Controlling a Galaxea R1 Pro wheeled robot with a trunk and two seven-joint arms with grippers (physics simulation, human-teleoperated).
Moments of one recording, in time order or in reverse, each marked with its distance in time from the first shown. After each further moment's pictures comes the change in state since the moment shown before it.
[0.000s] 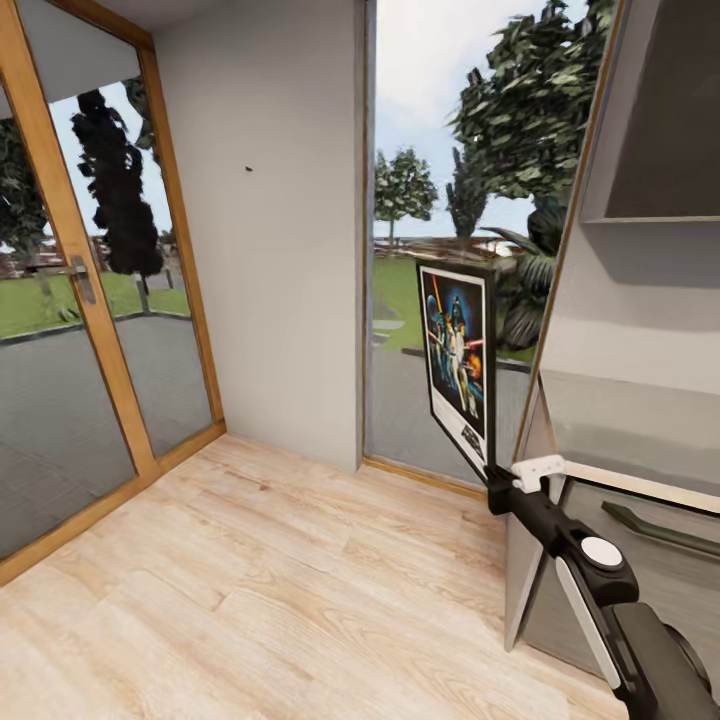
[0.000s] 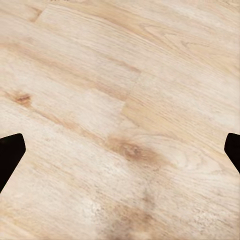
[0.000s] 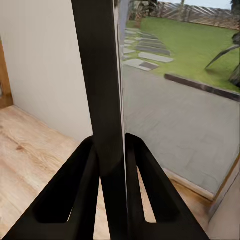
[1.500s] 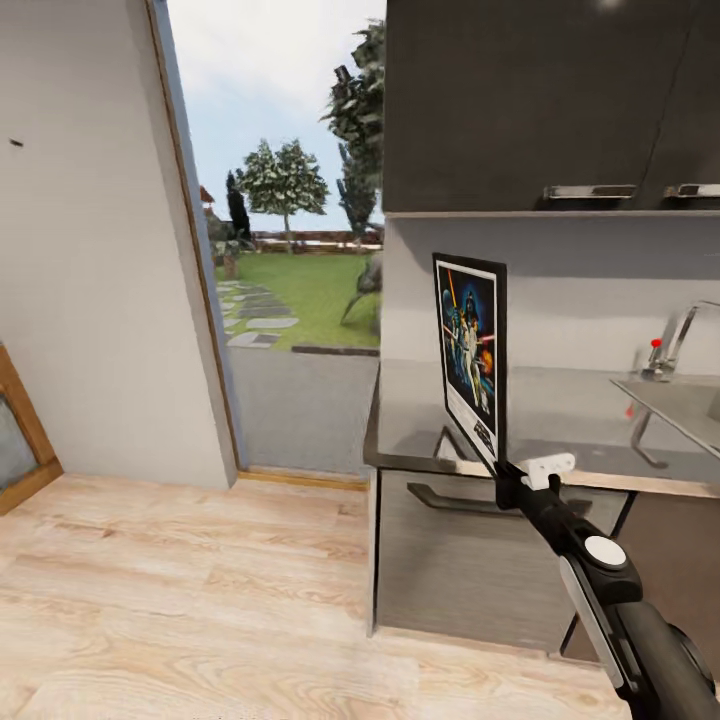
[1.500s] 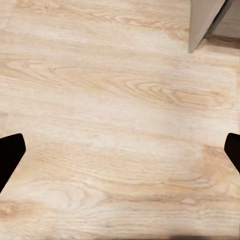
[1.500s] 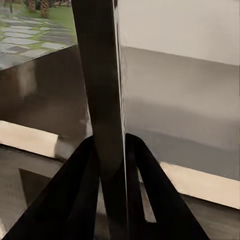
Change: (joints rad) left arm 0.000 0.000 -0.006 -0.022 -0.001 0.002 -0.001; right arm 0.000 -0.003 -0.008 -0.012 0.002 0.001 -0.072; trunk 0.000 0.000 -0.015
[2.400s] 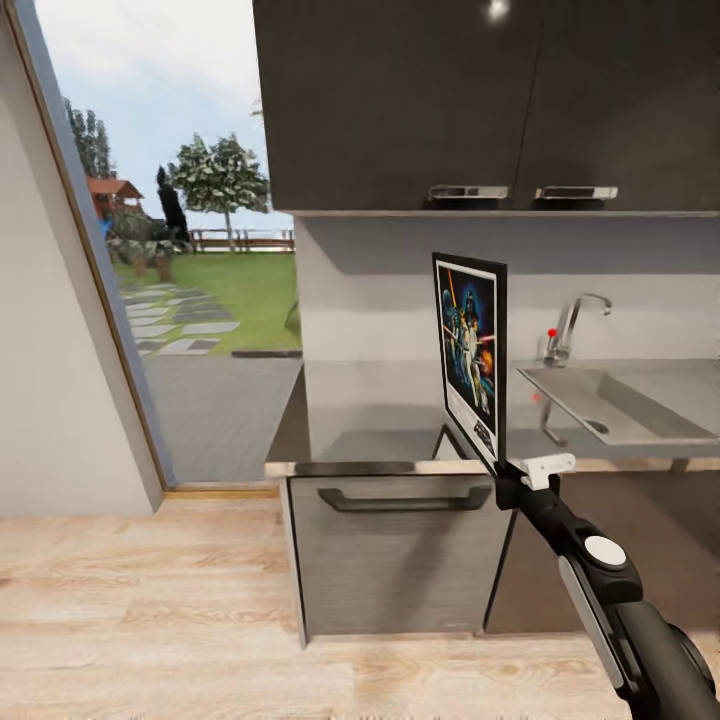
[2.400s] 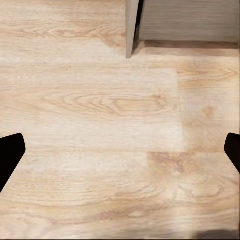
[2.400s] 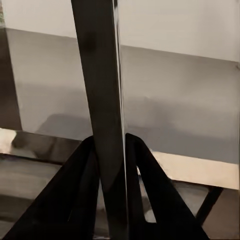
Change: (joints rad) left arm 0.000 0.000 -0.001 0.000 0.001 0.000 0.000; right arm 0.000 0.000 0.000 0.000 0.000 0.000 0.001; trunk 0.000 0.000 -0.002
